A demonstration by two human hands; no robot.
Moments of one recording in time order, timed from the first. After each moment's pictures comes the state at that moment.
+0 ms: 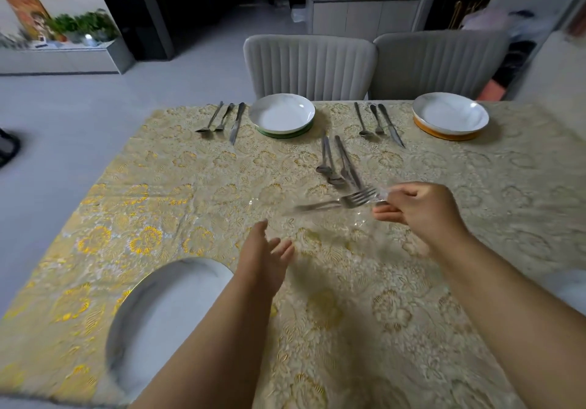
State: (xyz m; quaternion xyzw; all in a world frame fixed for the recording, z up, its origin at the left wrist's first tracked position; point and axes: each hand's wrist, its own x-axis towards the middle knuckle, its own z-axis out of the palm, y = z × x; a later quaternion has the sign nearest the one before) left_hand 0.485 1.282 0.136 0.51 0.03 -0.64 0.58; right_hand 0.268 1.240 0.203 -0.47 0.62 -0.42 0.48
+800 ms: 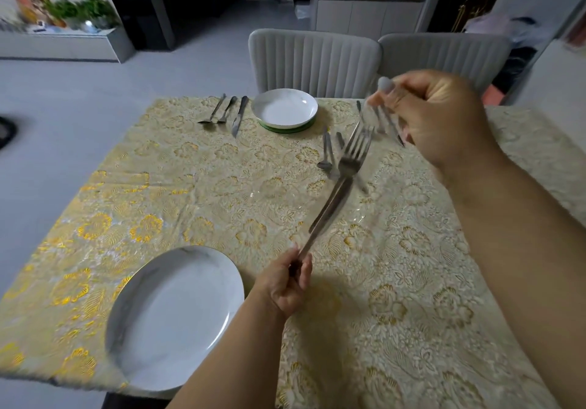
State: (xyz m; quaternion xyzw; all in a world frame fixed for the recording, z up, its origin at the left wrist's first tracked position) left_hand 0.466 1.312 0.099 0.39 0.14 -0.76 0.51; right_hand 0.303 1.235 0.312 -0.69 0.47 -0.46 0.29
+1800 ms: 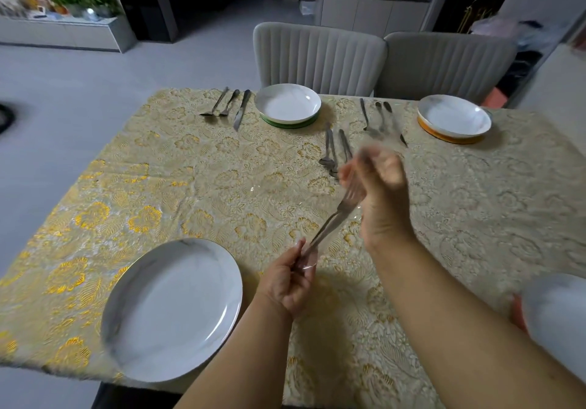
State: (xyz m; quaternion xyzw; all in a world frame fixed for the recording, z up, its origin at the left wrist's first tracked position) left_hand 0.455 1.316 0.097 0.31 0.18 -0.74 0.58; right_hand 0.344 1.263 0.215 -0.44 0.45 -0.58 0.51
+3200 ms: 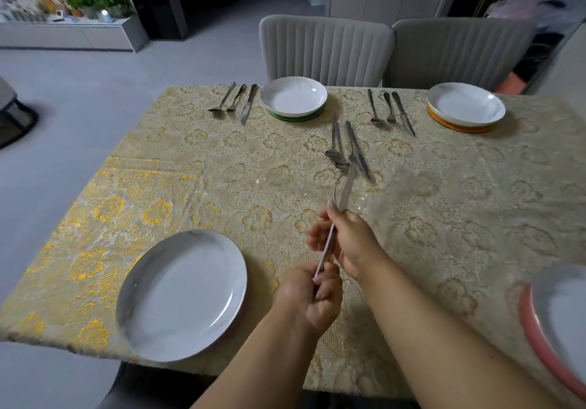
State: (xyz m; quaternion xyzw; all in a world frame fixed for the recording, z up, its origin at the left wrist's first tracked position) left_hand 0.425 1.352 0.137 0.31 0.24 -0.78 0.49; right_hand 0.350 1.278 0.138 -0.31 0.49 -0.39 0.72
